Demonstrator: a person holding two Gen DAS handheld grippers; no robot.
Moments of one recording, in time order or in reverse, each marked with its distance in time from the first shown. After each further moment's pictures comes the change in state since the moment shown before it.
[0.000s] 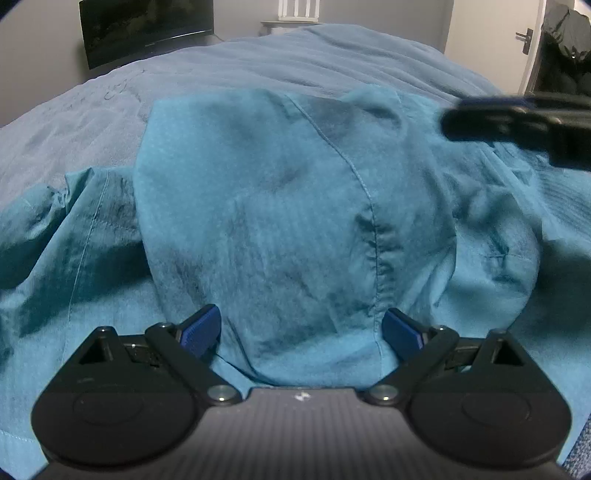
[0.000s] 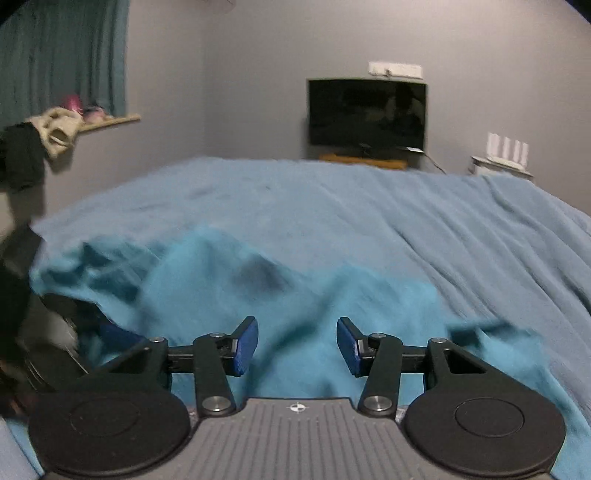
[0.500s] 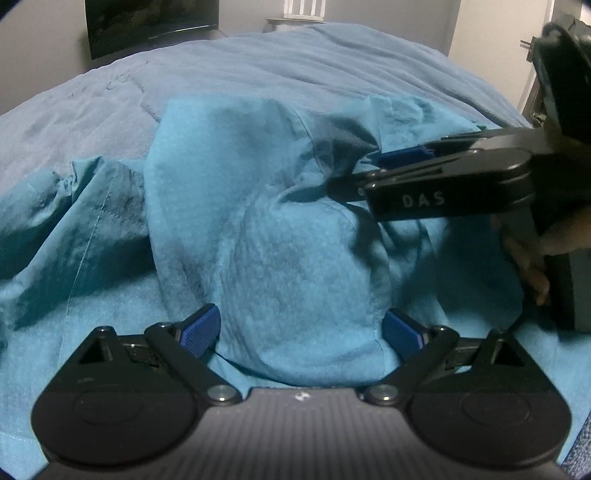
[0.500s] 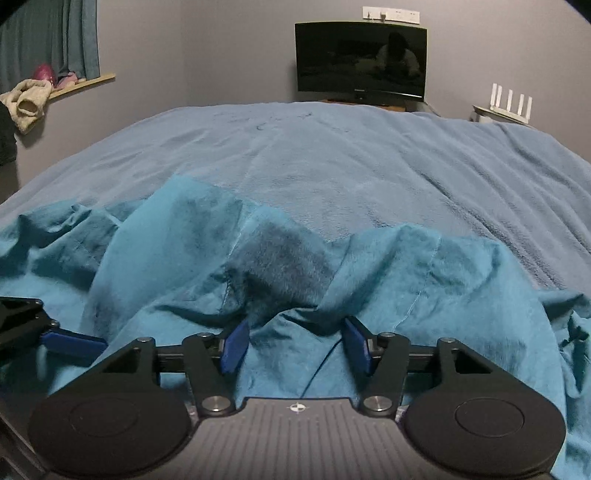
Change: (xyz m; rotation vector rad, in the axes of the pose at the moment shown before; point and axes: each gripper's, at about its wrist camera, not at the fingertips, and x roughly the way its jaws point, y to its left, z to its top) left arm -0.001 0.009 0.002 -0.030 0.007 -0.015; right arm 0.111 0.017 -0.007 0.052 0.172 -0.065
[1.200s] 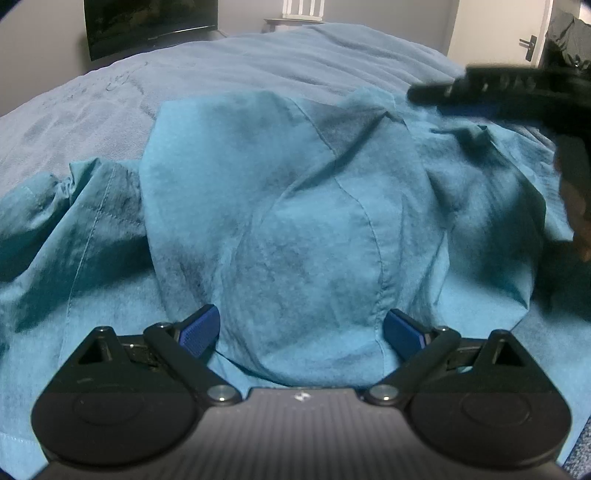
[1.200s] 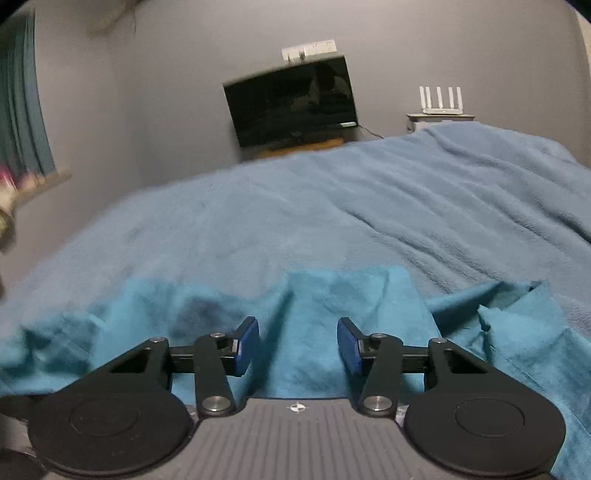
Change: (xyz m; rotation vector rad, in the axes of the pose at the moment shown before) left arm -0.001 -0.001 -0.001 0.012 -0.001 0.005; right arm -0.066 -0.066 -0.003 0.274 -0.198 -0.034
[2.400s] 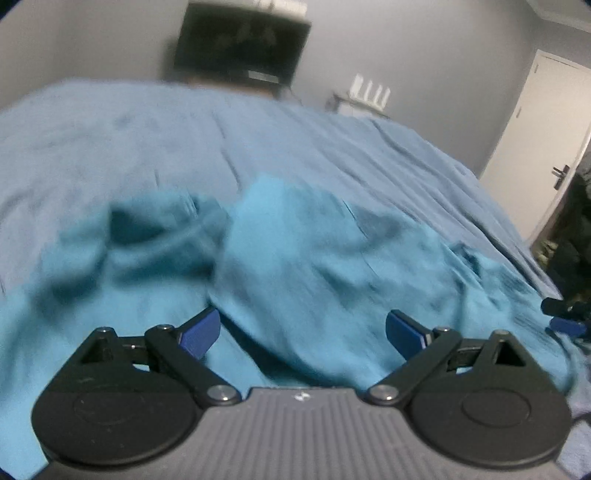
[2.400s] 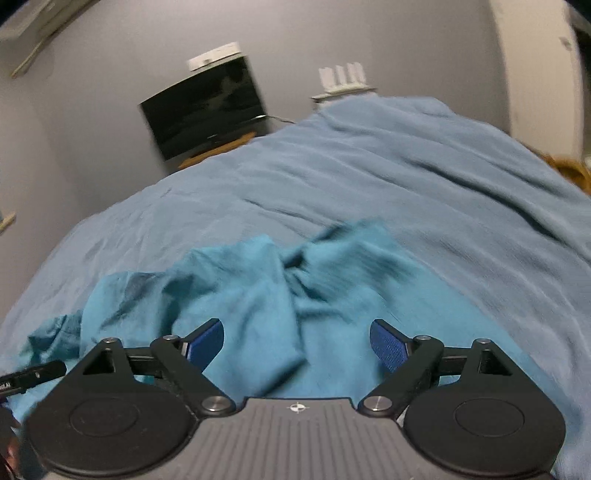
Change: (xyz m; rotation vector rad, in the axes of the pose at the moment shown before) left arm -0.095 0.018 -0.034 -0.336 -0.213 -0.019; right arm -0.148 -0.062 -0.044 0.248 0.057 -0.209
